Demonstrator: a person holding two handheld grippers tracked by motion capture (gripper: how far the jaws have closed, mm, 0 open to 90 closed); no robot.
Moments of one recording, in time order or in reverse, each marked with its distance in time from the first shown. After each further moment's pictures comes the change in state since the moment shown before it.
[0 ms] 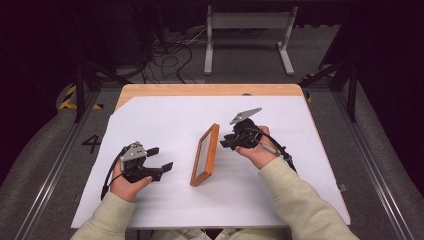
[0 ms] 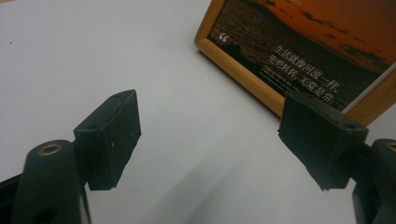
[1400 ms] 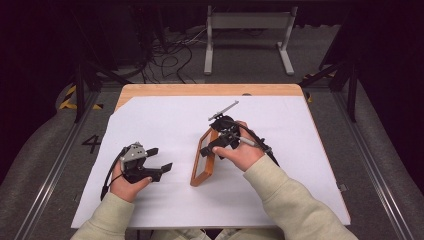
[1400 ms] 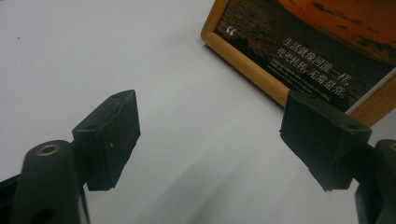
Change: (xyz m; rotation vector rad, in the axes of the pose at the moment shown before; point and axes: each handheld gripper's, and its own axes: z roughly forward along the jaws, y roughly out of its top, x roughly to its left) left arm 0.002 -0.002 -0.001 0.017 0.022 0.017; right arm 0.045 0.047 0.018 0.224 0.046 0.246
